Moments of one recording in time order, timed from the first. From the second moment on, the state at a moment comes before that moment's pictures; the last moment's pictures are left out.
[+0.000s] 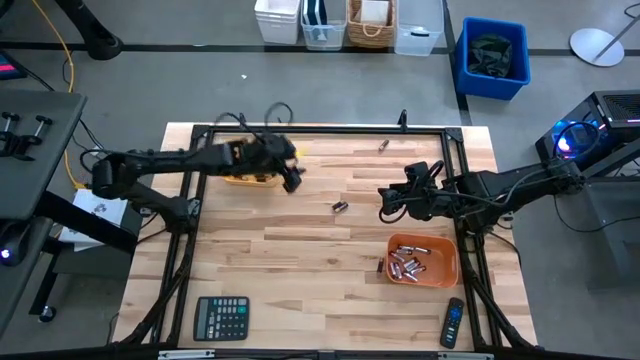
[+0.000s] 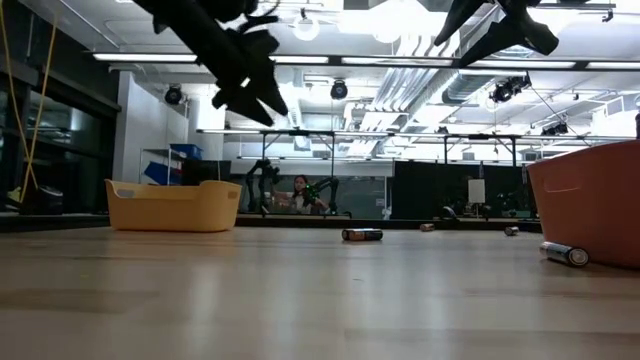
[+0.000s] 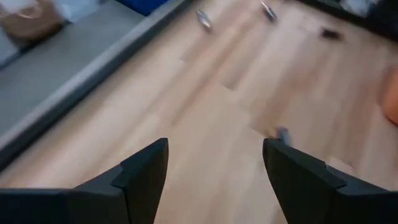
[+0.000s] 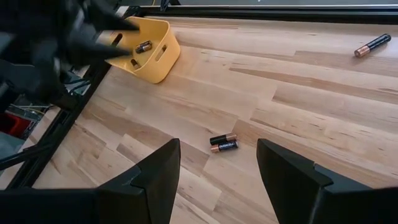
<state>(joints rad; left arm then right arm) 0.28 1.37 1.00 -0.33 -0.18 -0.23 0.25 1.14 1.09 -0.83 0.65 1.23</state>
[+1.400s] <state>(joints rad) 0.06 2.01 1.29 -0.17 -0.18 -0.39 0.22 1.14 1.09 -0.76 0.65 1.23</state>
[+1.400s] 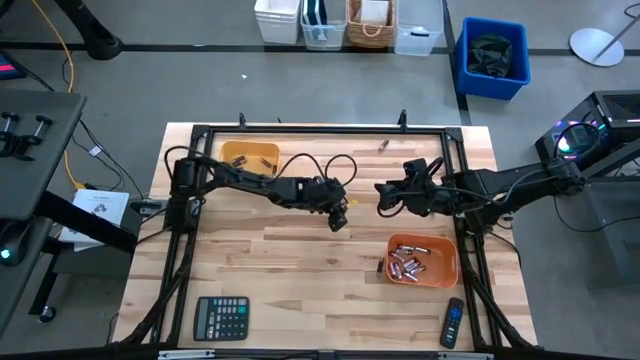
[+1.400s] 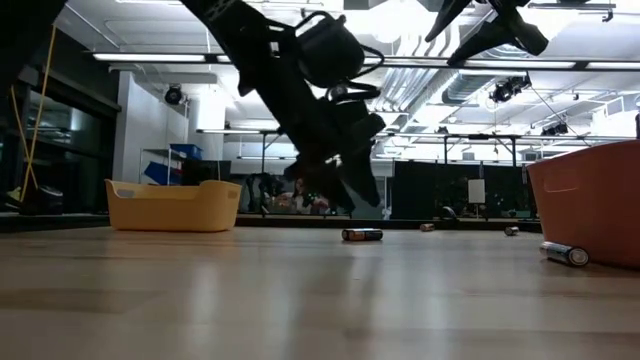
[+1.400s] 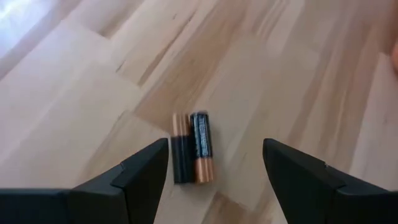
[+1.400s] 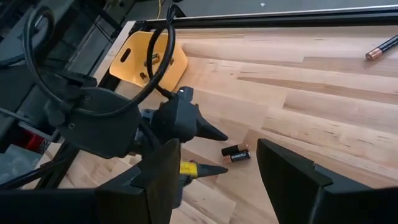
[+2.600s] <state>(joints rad) 0.14 2.07 1.29 -0.19 -0.09 -0.38 0.22 1.16 1.08 -0.77 0.65 1.22</state>
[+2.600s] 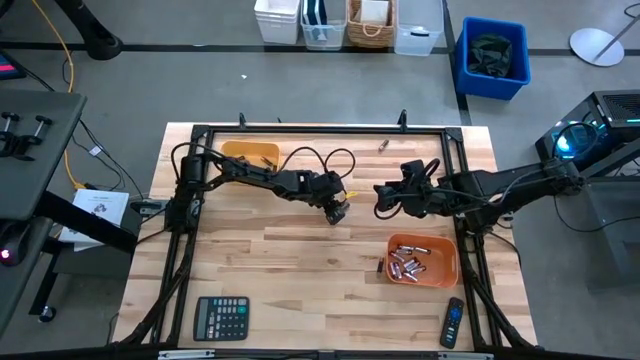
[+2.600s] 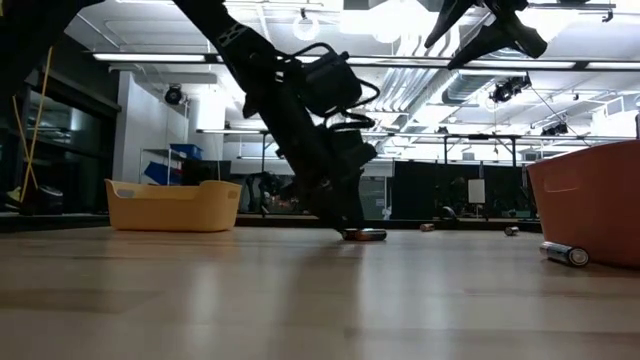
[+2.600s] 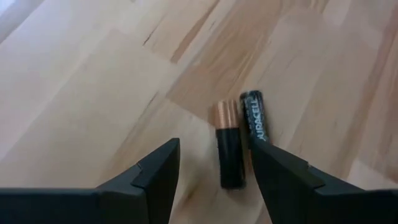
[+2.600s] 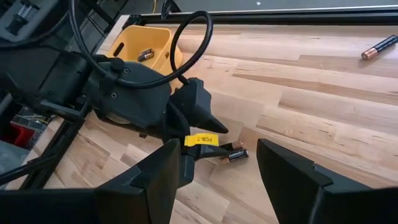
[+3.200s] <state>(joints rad) 0.14 2.08 1.29 -0.23 -0.10 -0.30 0.22 1.18 1.08 -0.77 0.64 1.23</state>
